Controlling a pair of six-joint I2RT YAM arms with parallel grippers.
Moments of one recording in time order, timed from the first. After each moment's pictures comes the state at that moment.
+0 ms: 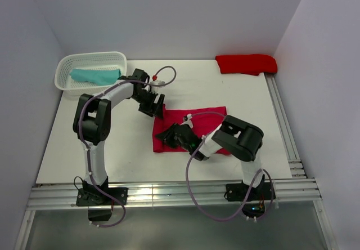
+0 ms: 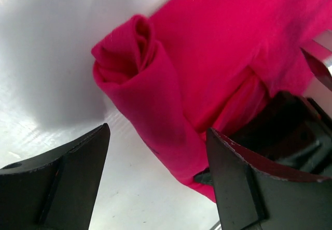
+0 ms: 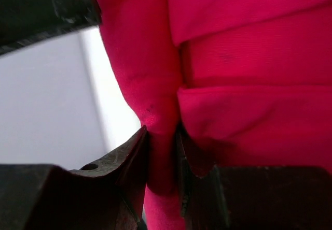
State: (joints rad) left arm -0.35 2.06 1.55 -0.75 0.54 0.09; right arm 0.94 1.92 0.66 0.79 0.12 1.41
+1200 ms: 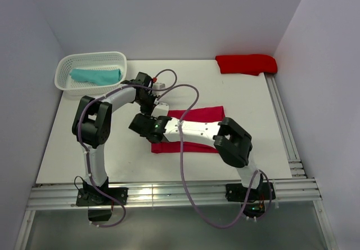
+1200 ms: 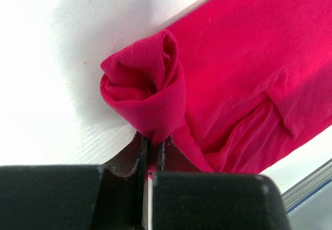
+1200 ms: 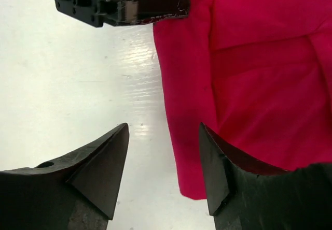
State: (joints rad) left arm -0.38 2.01 1.44 -0.64 0.39 -0.02; right arm 1.13 1.98 1.52 -0.61 0.59 1.25
